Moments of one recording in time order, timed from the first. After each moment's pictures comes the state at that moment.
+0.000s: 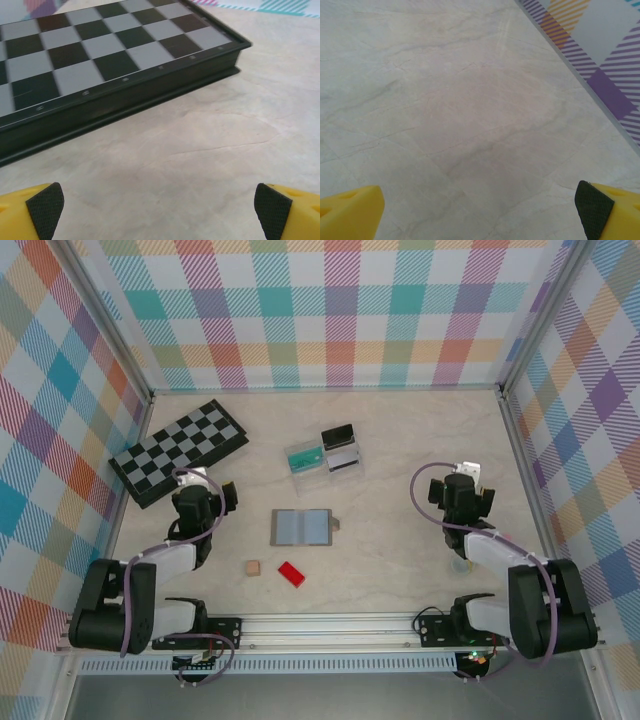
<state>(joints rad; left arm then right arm) -0.09 1.29 0.29 0.55 -0.23 -0.15 0.15 1.24 0.38 0.29 0.47 0.13</state>
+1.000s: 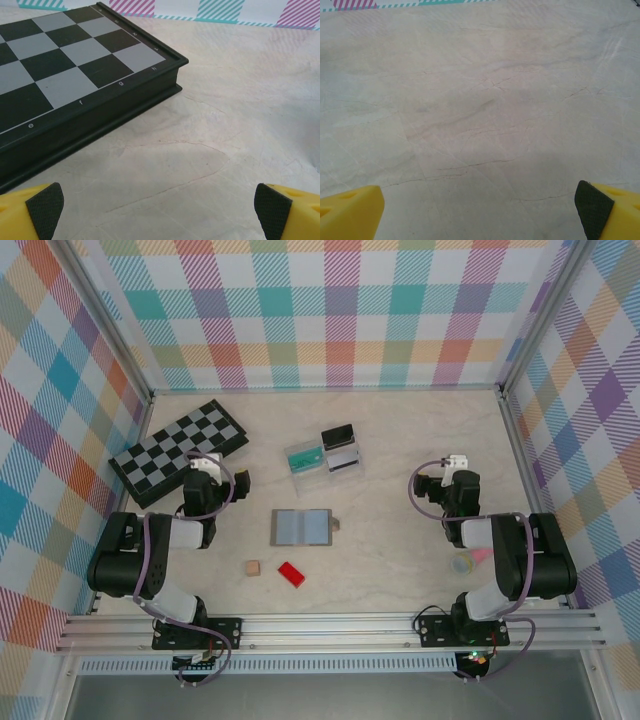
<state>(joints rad) -0.06 1.56 0.42 0.75 -0.01 -0.10 0.05 1.52 0.39 0.69 0.02 0.06</state>
